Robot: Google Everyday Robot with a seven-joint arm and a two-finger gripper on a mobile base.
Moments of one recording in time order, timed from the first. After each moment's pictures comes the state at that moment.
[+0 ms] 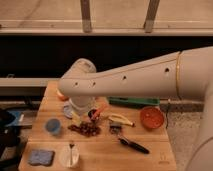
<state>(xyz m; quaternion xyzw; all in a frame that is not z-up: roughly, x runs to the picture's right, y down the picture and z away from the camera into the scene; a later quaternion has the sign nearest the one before) -0.090 0.112 0.642 -0.28 0.07 0.32 0.90</state>
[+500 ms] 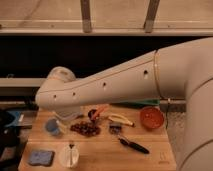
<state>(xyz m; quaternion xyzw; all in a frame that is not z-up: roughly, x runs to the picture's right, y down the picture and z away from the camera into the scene) -0.131 0.134 0.623 -0.27 0.07 0.29 0.92</state>
